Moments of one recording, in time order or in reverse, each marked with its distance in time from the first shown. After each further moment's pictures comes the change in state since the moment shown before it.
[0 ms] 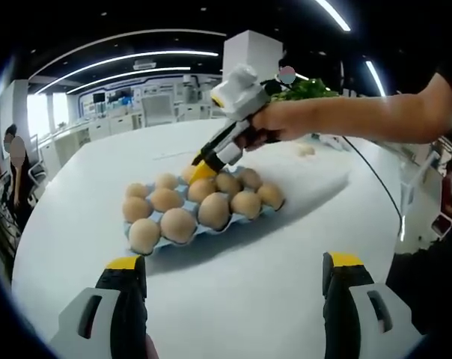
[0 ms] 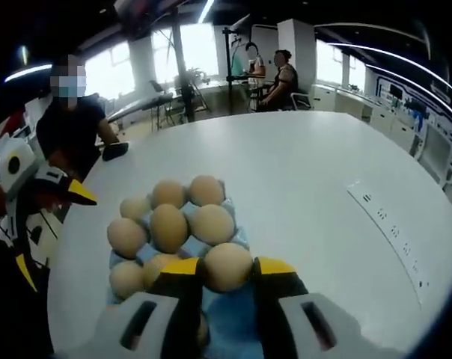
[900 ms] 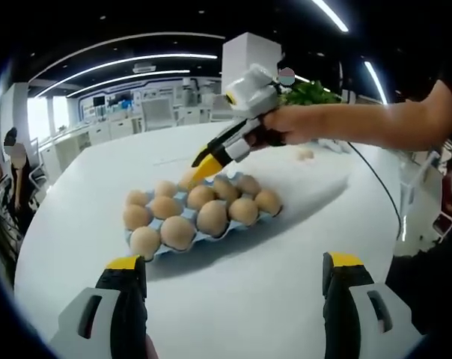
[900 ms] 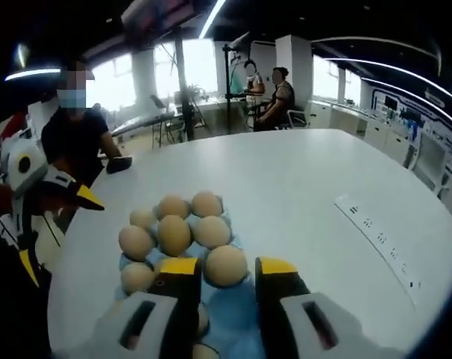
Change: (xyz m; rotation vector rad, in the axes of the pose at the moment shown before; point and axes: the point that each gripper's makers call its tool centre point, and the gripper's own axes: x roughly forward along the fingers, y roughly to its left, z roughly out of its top) left arm -0.004 -0.004 0.009 0.011 -0.022 0.005; right arm -0.031 -0.003 0.008 -0.003 -0.116 -0.033
